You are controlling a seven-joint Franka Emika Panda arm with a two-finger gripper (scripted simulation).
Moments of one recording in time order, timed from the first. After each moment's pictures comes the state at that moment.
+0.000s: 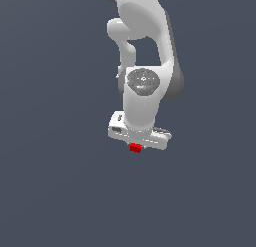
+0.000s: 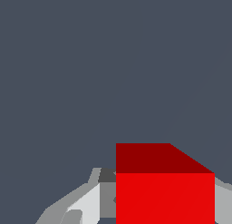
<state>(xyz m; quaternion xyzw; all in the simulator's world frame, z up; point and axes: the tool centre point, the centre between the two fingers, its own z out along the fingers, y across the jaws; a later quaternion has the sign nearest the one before) 0.073 0.032 0.160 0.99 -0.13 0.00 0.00</state>
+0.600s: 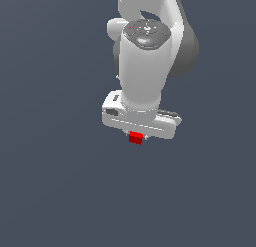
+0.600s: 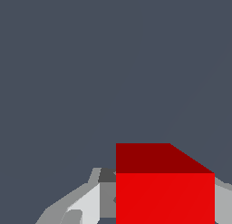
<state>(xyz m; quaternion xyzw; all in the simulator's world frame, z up) 0.085 0.028 0.251 0.99 -0.13 0.00 0.00</state>
